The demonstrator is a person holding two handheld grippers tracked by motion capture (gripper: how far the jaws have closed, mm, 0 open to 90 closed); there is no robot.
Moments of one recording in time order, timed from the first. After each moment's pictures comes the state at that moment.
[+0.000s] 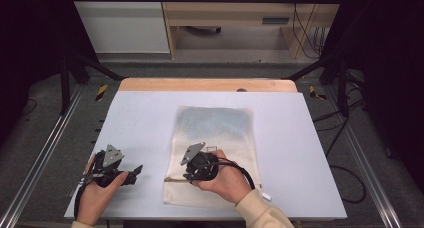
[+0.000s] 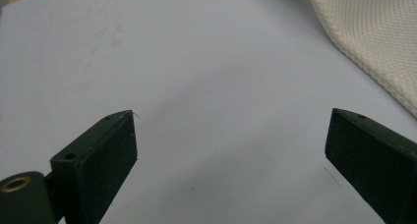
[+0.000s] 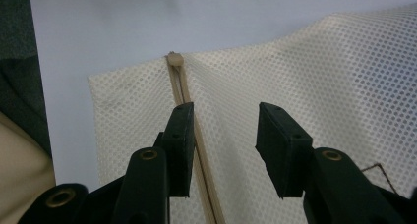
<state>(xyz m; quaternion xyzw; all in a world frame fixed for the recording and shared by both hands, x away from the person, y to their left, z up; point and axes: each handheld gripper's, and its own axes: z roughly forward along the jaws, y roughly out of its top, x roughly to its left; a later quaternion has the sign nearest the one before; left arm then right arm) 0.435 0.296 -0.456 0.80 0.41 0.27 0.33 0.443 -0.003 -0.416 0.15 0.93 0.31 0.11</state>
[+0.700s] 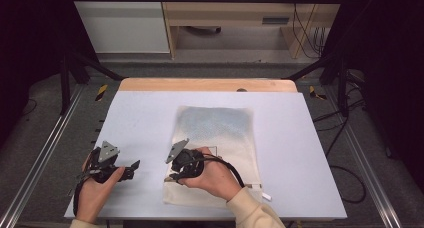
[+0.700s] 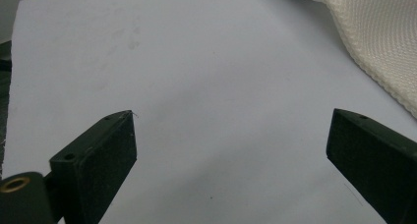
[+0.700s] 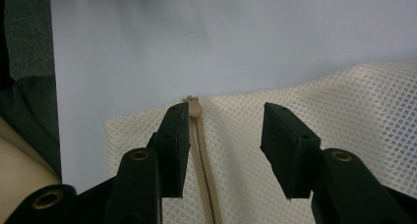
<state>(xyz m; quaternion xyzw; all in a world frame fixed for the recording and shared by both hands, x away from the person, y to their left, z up) 0.443 0.305 -0.454 0.79 0.44 0.27 0.35 0.451 0.031 -0.412 0.13 0.94 0.32 0.08</state>
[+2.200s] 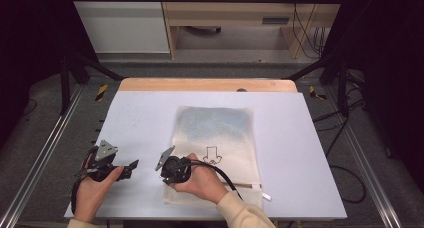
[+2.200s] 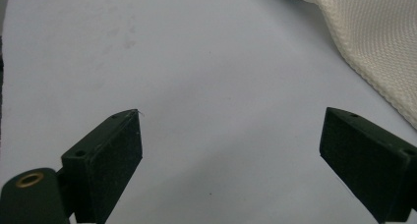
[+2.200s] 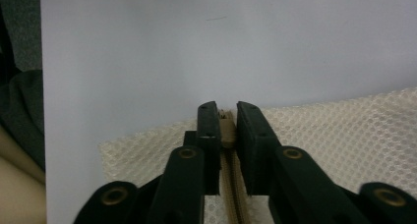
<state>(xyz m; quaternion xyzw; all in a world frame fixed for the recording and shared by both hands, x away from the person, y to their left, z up) 0.443 0.310 -0.450 0.79 0.43 0.25 0.35 0.454 0.064 -0.451 0.11 0.95 0.29 0.05</state>
